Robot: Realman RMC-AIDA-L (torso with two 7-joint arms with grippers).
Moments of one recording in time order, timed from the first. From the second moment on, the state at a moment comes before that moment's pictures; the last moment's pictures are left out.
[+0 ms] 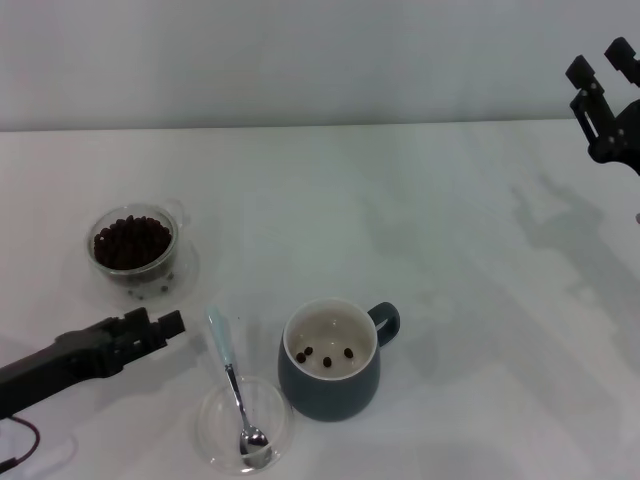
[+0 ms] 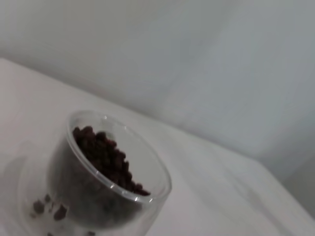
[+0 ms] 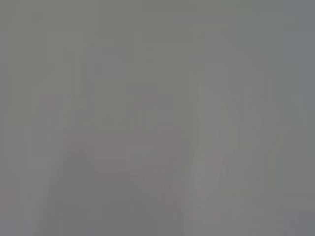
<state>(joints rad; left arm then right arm) -0.27 -2.07 1.00 0.55 1.57 1.31 -1.63 0.36 2.01 -1.59 -0.24 -0.09 -1.42 0.31</state>
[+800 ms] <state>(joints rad) -0.15 -2.07 0.79 0.59 1.38 1.49 -1.19 0.33 2.01 -1.66 -0.23 -0.09 -1.56 0.31</state>
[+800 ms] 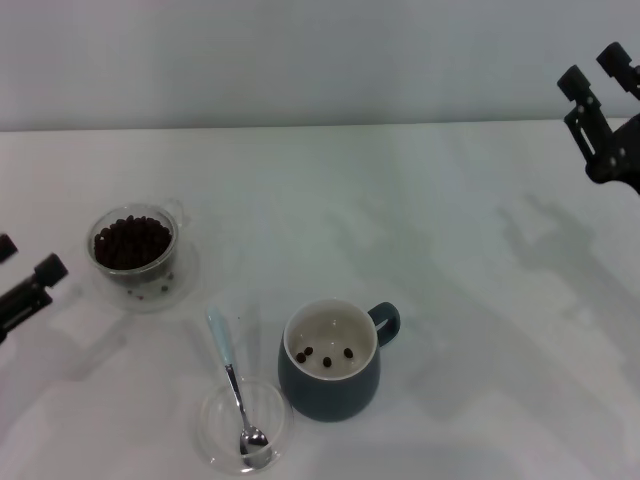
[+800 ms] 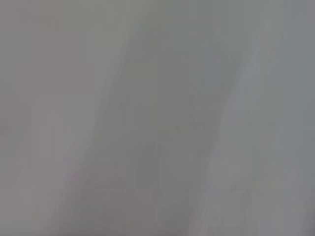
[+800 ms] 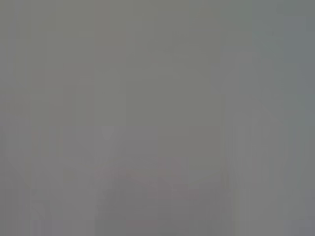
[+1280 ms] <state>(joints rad) -0.18 -2.07 0.77 0.41 1.01 1.51 -0.71 0.31 2.02 -1.70 -0.18 -0.07 -1.60 0.29</state>
